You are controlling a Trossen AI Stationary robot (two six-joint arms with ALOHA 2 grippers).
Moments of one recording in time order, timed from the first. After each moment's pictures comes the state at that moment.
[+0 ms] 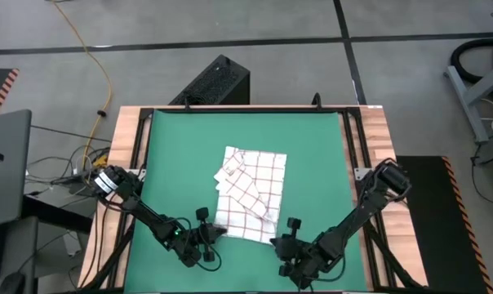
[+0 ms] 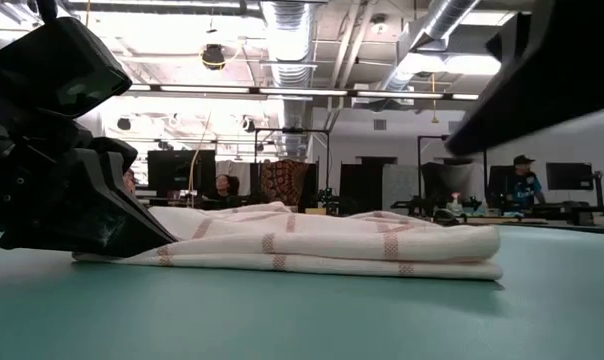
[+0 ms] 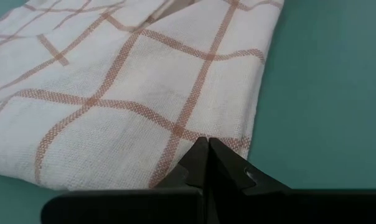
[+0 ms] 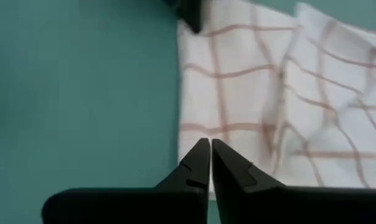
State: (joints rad) left arm -0.73 1.93 0.71 0.31 -0.79 -0.62; right arm 0.77 1.88 1.19 -0.34 0.79 0.63
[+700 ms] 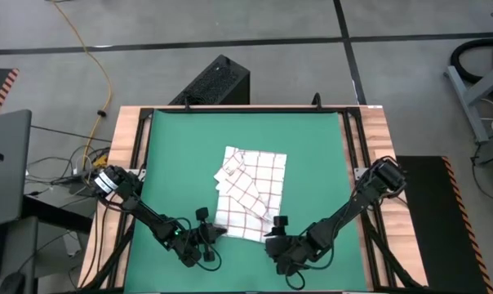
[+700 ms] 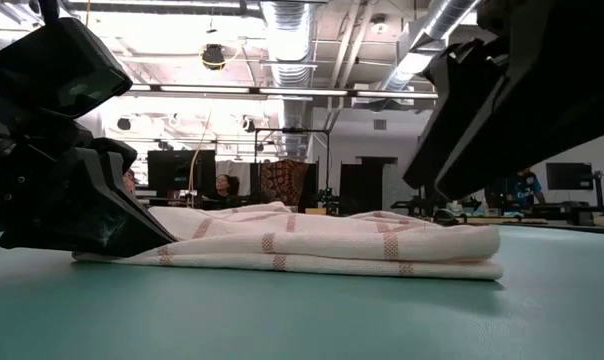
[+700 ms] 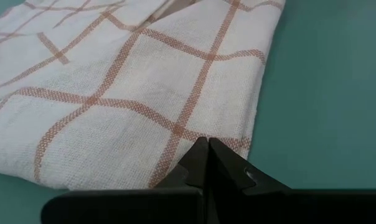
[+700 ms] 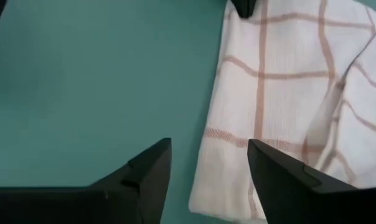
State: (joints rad) left arm -0.73 1.93 0.71 0.31 -0.79 -0.62; right arm 0.68 1.89 1.19 -0.28 0.52 0.43
